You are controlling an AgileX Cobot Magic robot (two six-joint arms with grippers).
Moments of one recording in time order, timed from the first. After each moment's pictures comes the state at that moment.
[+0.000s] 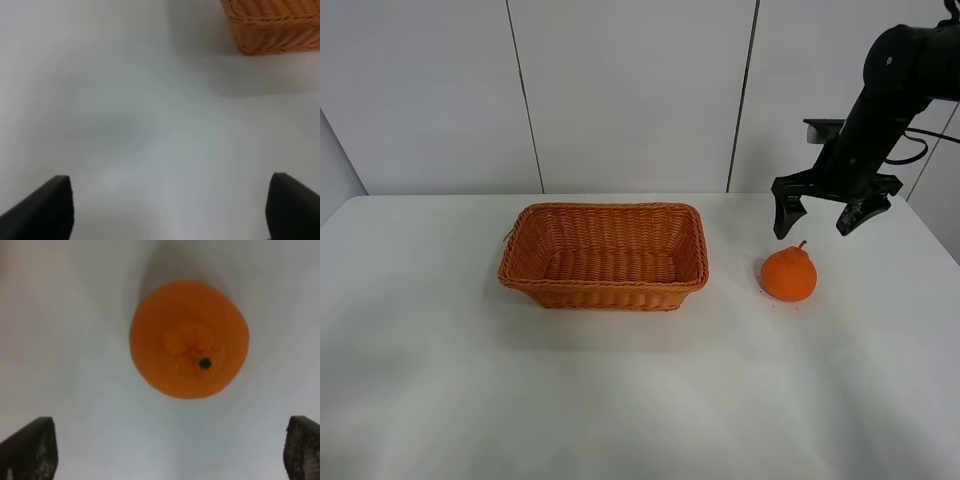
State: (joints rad) left arm -0.03 -0.01 -0.49 -0.02 1.06 0.10; right arm 0.09 1.99 -1.60 0.10 1.16 -0.04
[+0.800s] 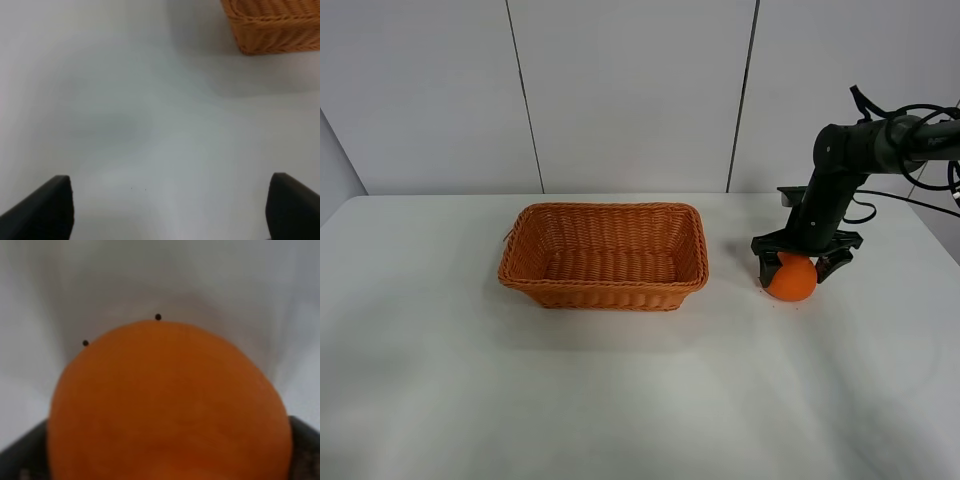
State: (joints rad) left arm -0.03 -0.01 -0.49 -0.02 1.06 0.10; right arm 0.09 2.24 -1.61 0.07 1.00 -0.01
